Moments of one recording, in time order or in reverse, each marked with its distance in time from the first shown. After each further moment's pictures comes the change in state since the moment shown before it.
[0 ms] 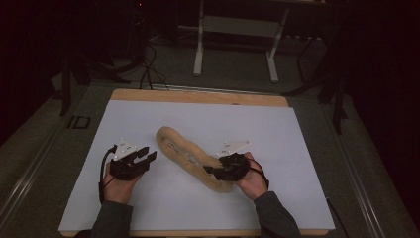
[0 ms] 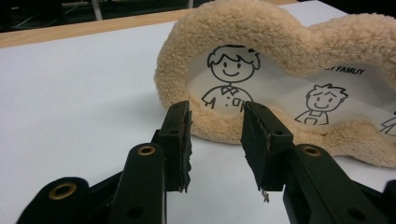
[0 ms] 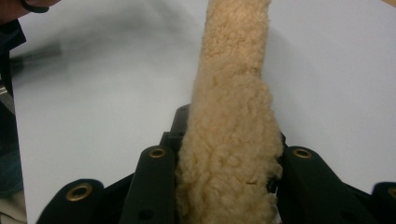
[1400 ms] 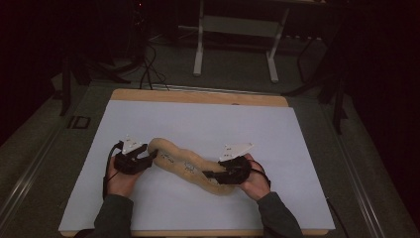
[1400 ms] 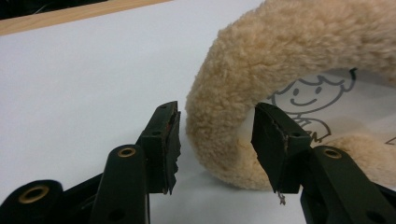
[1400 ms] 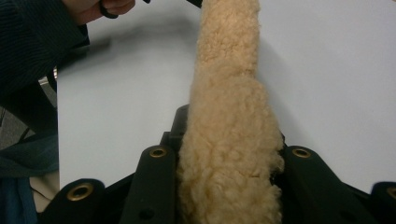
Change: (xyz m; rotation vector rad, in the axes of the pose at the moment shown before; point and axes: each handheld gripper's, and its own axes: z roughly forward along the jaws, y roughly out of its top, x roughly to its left) left arm 0.014 -0.004 0.033 0.084 0.058 0.051; right arm 0.001 -0.005 -0.006 -0.031 0.117 -0.063
